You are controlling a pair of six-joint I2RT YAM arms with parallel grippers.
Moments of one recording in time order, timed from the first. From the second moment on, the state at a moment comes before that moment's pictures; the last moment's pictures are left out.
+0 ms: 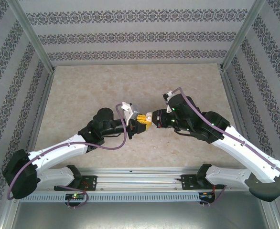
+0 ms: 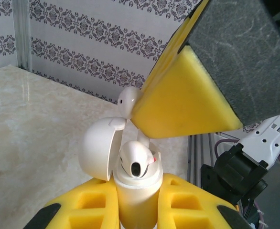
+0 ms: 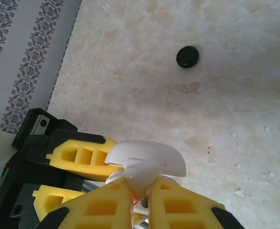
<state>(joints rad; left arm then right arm) -0.79 1.16 0.71 0.35 0.47 -0.19 0.88 1.08 1.28 -0.89 0.02 0.81</state>
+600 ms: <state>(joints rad) -0.79 1.17 0.71 0.35 0.46 -0.19 0.88 1.12 1.31 -0.95 0.01 0.81</state>
